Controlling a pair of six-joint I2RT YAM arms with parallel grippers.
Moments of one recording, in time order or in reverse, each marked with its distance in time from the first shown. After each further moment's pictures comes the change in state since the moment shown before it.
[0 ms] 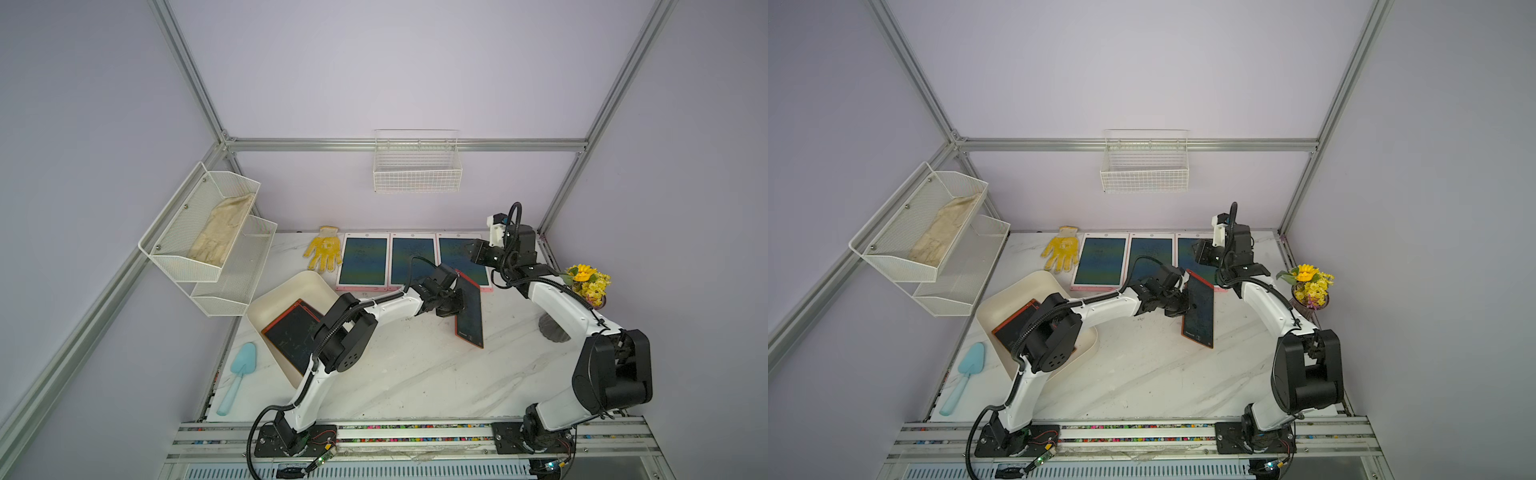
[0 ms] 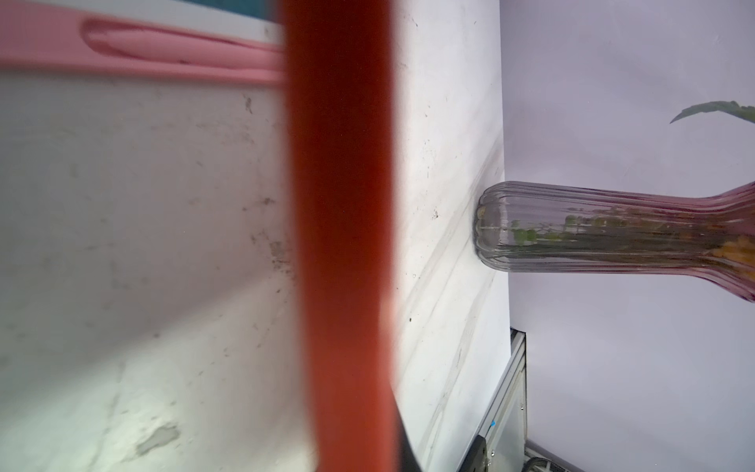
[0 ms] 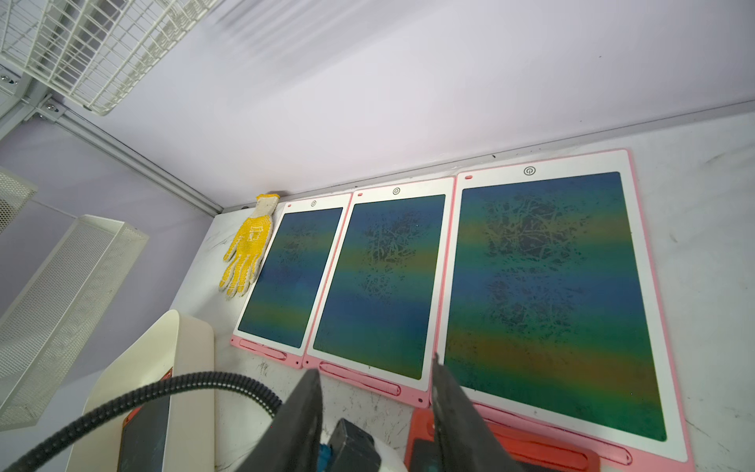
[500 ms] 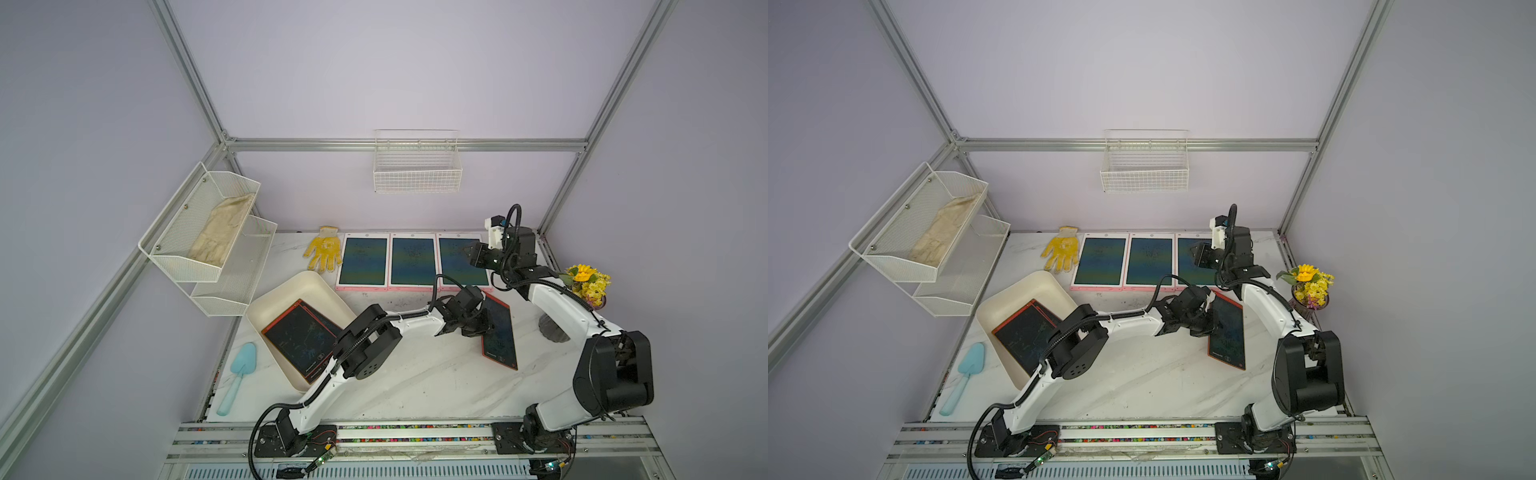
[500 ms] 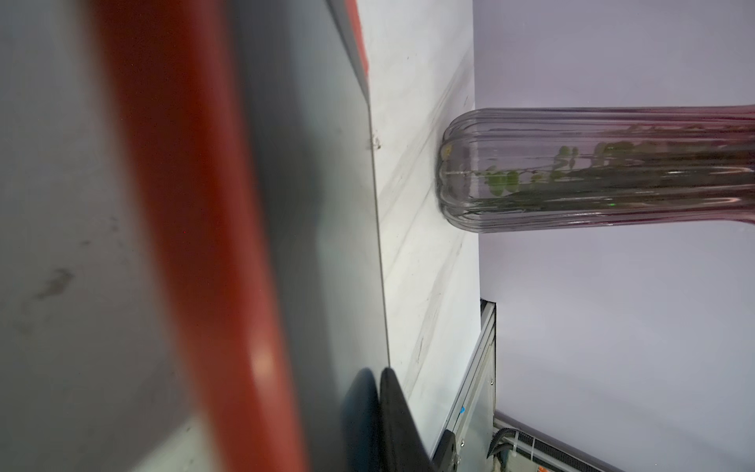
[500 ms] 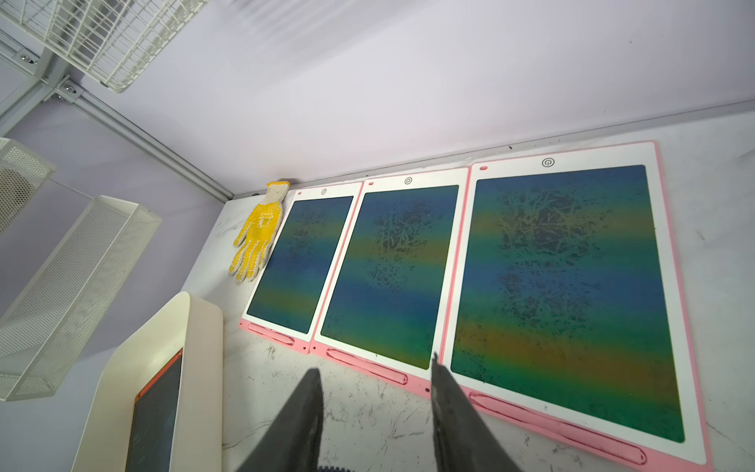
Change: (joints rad) left arm -0.128 0.164 0.097 0.154 0.023 -0.118; right arm 0.000 -0.010 -0.026 0.006 -0.043 -0.015
